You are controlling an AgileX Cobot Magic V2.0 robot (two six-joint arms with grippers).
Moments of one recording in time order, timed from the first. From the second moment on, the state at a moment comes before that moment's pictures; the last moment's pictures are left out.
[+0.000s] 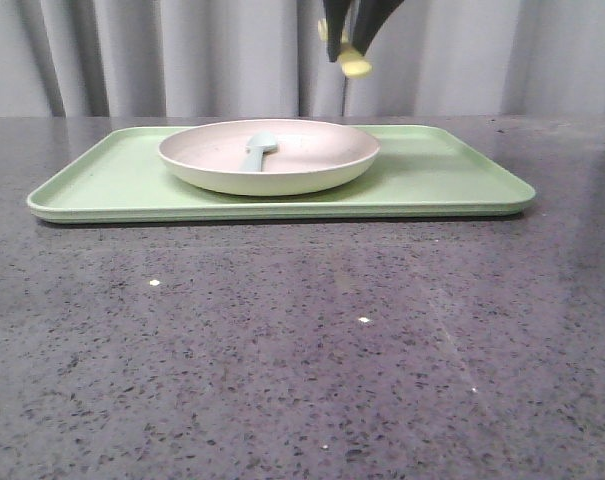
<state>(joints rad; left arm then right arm) 0.05 0.73 -0.78 -0.38 0.67 0.16 0.53 2.09 -2.23 -0.12 1.25 0.42</state>
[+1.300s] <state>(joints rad) 0.05 0.73 -0.78 -0.38 0.67 0.16 0.41 2.06 -1.95 -0.11 1.25 0.42</state>
